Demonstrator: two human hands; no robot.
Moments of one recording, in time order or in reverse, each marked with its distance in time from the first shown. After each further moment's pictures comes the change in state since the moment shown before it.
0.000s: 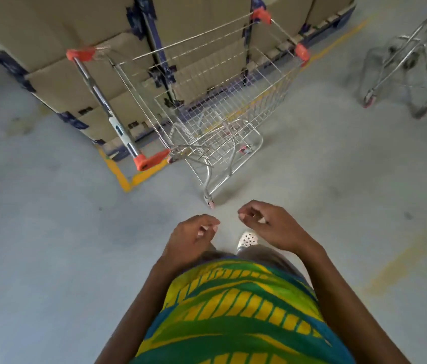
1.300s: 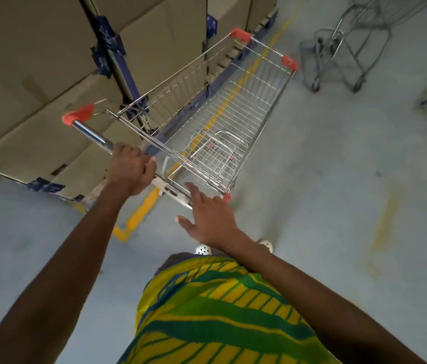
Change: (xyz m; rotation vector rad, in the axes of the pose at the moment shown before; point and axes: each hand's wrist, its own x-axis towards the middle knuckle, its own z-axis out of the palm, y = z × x) left_hand 0.290 -0.097 -0.321 1.044 0.266 0.635; right_hand 0.228 -0.219 0.171 -0.650 0.467 0.019
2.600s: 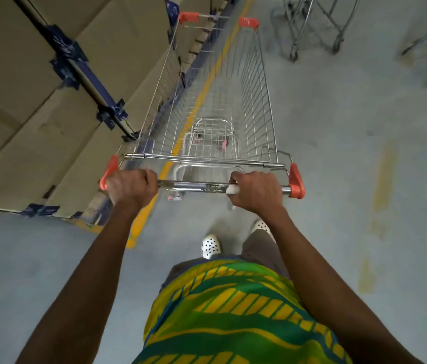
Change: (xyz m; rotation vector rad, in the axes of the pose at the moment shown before) left_hand 0.000 0.054 -0.011 0.062 -0.252 -0.252; right_hand -0.013 0.107 -0.028 -0.120 0.006 0.271
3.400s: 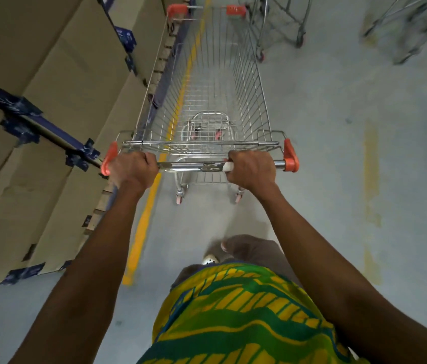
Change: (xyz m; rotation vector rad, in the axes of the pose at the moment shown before) left_hand 0.160 0.113 -0.034 0.066 -0.062 0.040; right_hand 0.111 0.092 -0.033 -0.013 0.068 0.217
